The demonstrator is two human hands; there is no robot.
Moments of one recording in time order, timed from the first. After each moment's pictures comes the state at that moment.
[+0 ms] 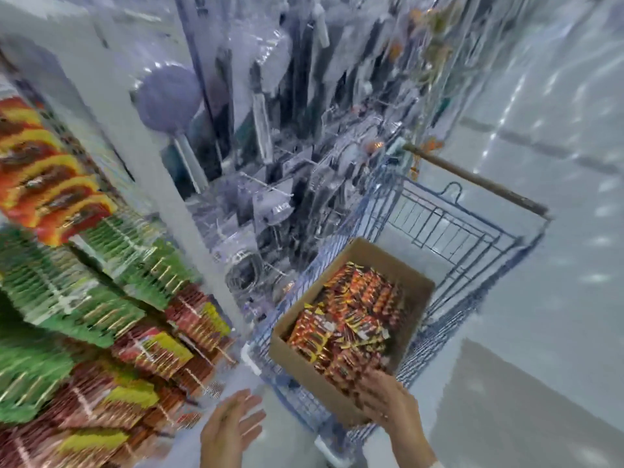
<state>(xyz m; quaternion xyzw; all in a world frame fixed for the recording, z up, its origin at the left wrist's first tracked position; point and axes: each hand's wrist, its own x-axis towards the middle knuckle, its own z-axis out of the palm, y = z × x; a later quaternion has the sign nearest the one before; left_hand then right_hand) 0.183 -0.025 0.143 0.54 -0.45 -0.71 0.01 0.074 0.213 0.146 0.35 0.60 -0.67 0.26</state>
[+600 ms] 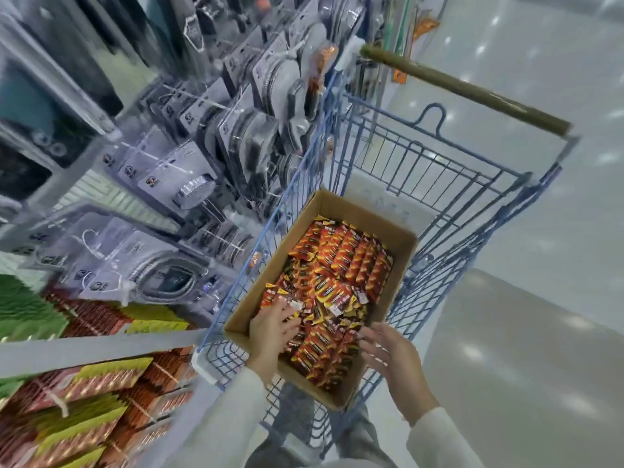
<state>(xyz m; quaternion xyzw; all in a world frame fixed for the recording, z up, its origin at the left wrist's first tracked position) -0.060 0.068 0.069 0.50 -0.54 -0.66 -0.13 -0.056 0.287 0.092 0.43 0.54 -0.68 0.26</state>
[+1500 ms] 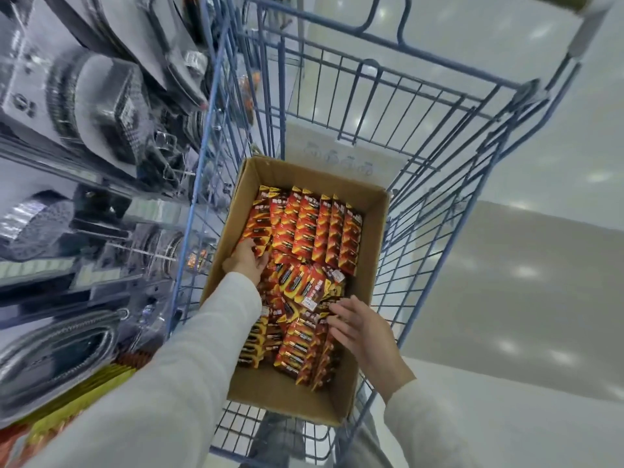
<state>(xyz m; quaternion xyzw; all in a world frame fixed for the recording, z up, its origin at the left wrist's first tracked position) -0.246 0.061 -0.108 0.62 -0.42 -0.65 -0.12 -0.112 0.258 0.018 0.55 0.40 -0.69 0.26</state>
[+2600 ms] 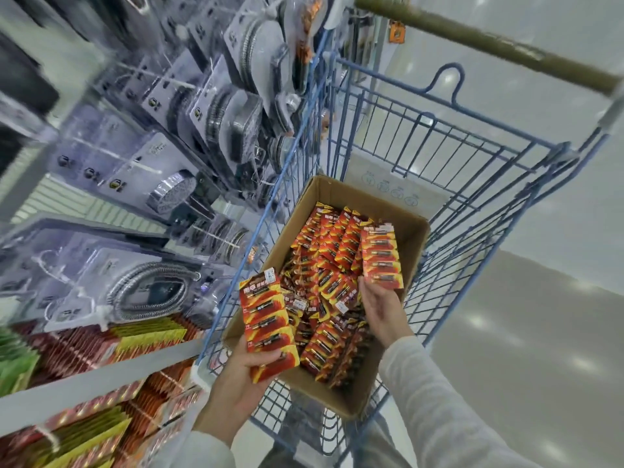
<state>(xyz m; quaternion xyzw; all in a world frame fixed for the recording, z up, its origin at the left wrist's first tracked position) -0.032 0.026 0.093 0.50 -0.39 -0.75 -0.18 -0.133 0.257 -0.012 0.46 0.28 -0.82 0.17</state>
